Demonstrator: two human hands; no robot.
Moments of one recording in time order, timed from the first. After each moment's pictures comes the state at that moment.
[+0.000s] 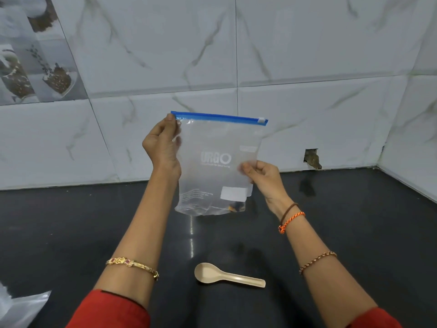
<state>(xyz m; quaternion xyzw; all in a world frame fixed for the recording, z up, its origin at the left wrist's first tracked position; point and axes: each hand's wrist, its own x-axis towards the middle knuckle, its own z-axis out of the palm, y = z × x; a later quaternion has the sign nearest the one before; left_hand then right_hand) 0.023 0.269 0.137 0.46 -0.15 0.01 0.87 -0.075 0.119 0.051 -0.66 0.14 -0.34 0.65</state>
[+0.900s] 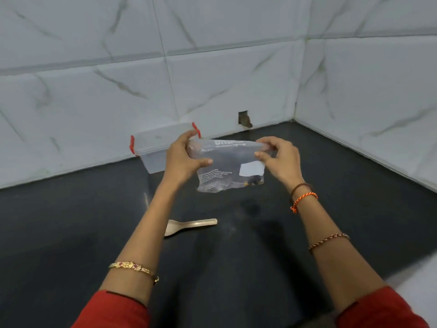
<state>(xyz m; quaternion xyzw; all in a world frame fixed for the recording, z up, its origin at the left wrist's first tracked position) -0.068 0.237 0.057 0.72 -0.45 -0.06 0.52 -0.239 0.110 0.032 -0.77 0.38 -0.42 0.28</state>
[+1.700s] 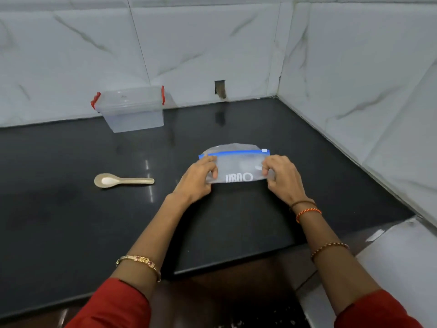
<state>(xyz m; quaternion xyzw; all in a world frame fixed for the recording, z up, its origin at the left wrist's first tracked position) -0.216 0.189 -0.048 0.76 -0.58 -0.03 0.29 -0.393 0.040 -0.062 -0.90 0.27 -0.31 0.15</state>
